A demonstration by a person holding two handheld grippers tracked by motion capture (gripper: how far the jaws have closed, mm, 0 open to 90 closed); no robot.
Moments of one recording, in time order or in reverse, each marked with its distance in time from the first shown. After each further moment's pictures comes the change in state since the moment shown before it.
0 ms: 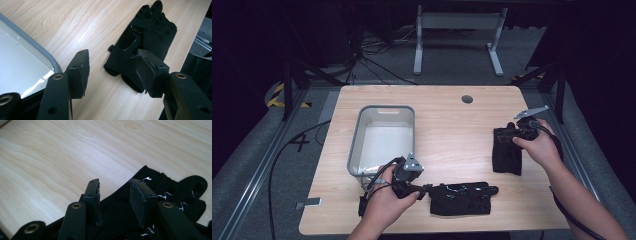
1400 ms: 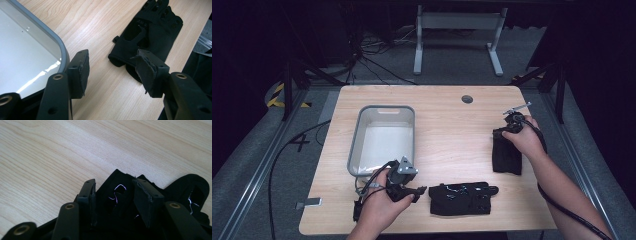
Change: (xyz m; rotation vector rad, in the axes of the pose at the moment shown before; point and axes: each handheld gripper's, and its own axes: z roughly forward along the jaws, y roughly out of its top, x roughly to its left) left arm 0.004 -0.012 -0.003 0.011 0.013 -0.026; right arm -0.033 0.008 0.061 0.108 -0.110 0.089
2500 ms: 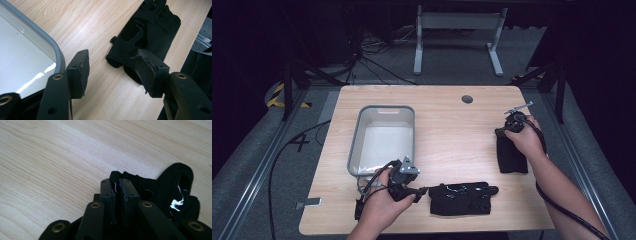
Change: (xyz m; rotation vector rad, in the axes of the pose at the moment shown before) left arm -0.001 0.003 0.004 0.006 -0.014 0.012; right arm 0.000 0.000 -0.007 -0.005 -0.019 0.018
